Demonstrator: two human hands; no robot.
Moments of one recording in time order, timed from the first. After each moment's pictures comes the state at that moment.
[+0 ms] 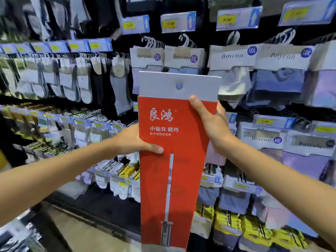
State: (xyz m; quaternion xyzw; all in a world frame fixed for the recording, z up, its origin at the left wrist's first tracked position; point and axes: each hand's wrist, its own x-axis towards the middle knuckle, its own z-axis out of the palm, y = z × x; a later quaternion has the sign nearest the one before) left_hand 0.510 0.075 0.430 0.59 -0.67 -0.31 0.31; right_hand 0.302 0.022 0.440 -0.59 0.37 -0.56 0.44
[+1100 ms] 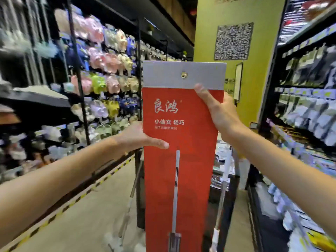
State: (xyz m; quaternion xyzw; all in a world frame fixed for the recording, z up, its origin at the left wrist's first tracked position) left_hand 0.248 0.436 0.526 0.87 -0.08 0.10 0.48; right_hand 0.310 0.235 0.564 -0.69 -0.23 -0.15 0.67
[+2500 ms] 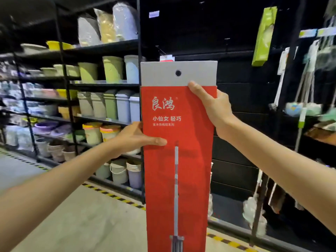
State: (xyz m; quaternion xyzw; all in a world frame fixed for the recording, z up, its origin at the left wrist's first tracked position) left_hand -0.564 0.812 0.544 0.67 0.55 0.43 0.24; right_hand -0.362 0.877 0.595 -0.32 -0.65 0.37 0.57
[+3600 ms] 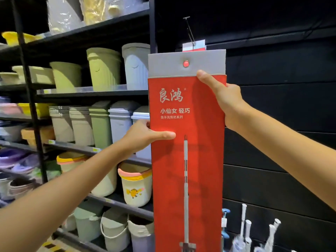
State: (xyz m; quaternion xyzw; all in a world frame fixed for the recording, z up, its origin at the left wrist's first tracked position) left_hand -0.986 1.403 0.568 0.68 0.50 0.50 0.19; right_hand -0.785 1.440 0.637 -0.36 -0.60 0.38 0.60
